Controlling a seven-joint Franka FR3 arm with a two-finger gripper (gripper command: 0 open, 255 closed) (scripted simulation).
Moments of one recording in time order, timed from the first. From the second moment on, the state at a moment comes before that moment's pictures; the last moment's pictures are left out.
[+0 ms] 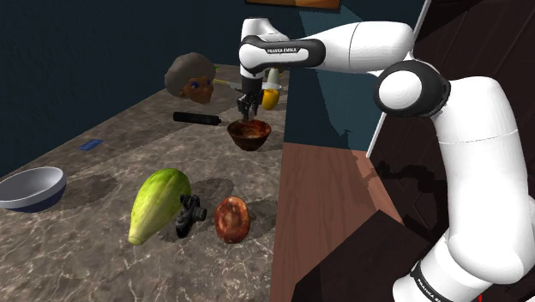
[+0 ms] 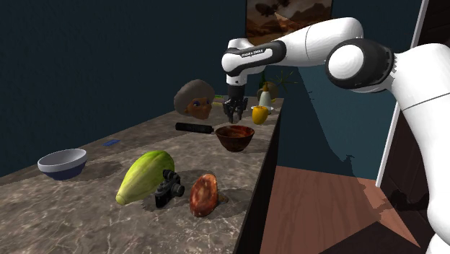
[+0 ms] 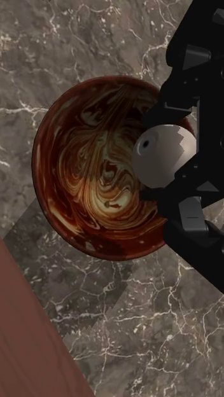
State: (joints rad) arm -0.03 0.61 0.23 -1.13 -0.19 1.82 -0.10
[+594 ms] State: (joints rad) arm -0.04 0.61 0.23 -1.20 -0.19 1.89 -0.10
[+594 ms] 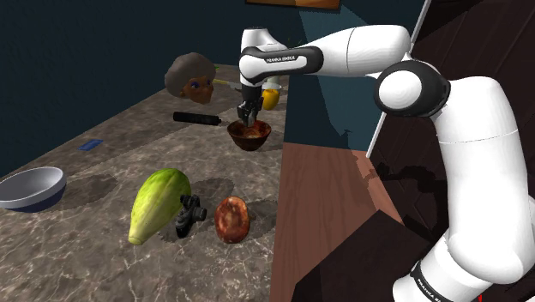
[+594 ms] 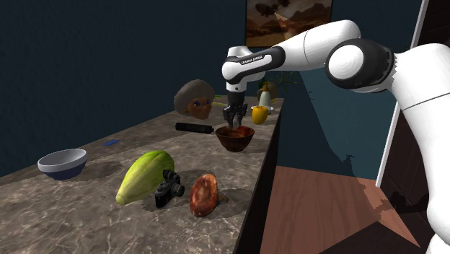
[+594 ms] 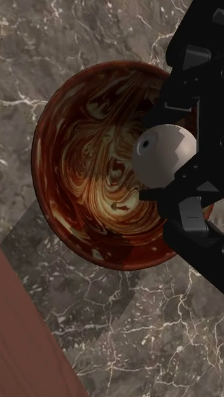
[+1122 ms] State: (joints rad) arm -0.04 0.61 0.23 -1.20 -0.19 1.90 -0.10
